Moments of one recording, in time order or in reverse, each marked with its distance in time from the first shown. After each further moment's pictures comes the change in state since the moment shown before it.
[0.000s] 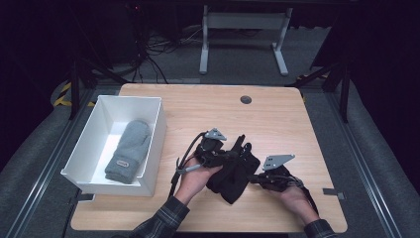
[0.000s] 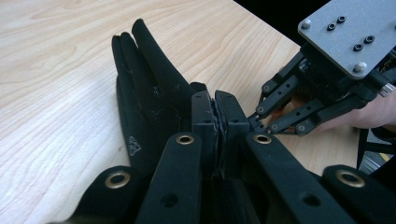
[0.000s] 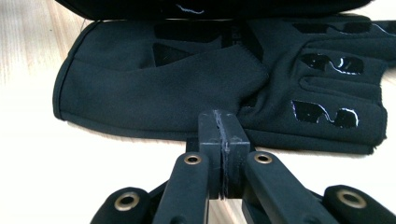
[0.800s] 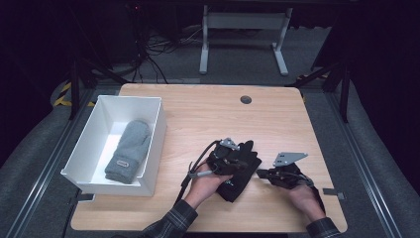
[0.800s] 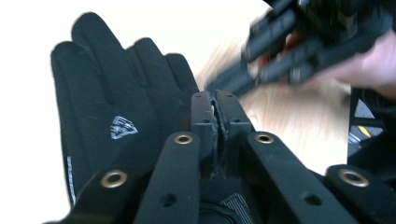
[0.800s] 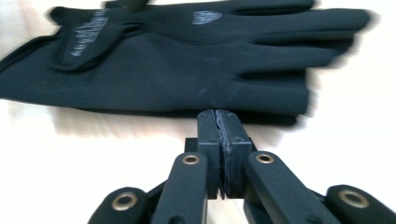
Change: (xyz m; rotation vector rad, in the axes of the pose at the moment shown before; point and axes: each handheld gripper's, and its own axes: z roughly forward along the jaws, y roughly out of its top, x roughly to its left) left arm -0.014 -0.010 0.036 0.089 -0.080 0.030; right arm -0.015 -0.011 -0.025 -0.042 -0.087 0.039
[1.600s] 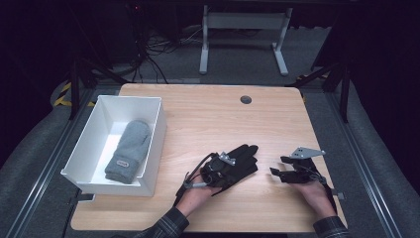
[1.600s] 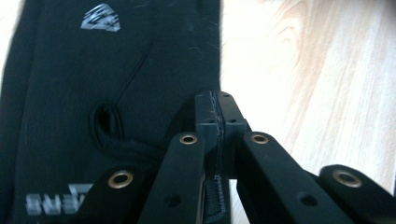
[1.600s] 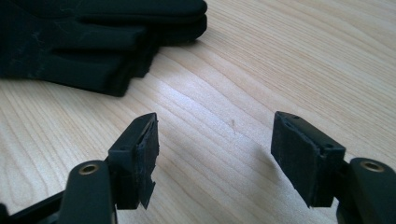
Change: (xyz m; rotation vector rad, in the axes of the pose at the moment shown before) left arm 0.008 -0.039 0.000 0.173 0.099 0.031; right arm -0.037 -0.025 -0.019 -0.016 -0.212 0.142
